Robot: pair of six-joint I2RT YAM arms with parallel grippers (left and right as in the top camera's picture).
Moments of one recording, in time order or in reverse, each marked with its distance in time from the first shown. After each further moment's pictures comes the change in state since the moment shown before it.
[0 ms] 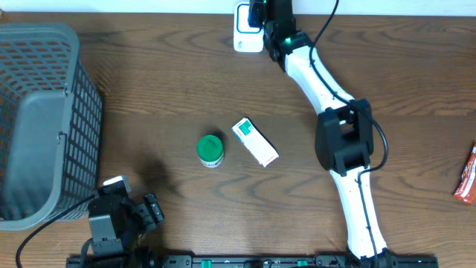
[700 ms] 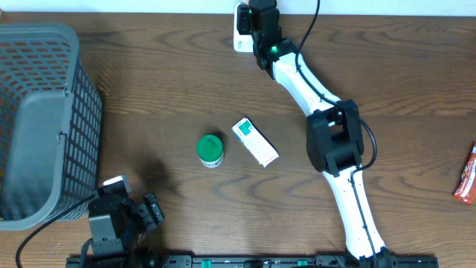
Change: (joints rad) left arm 0.000 0.000 0.000 0.000 0.000 0.000; right arm 0.051 0.040 0.000 0.049 0.096 -0.134
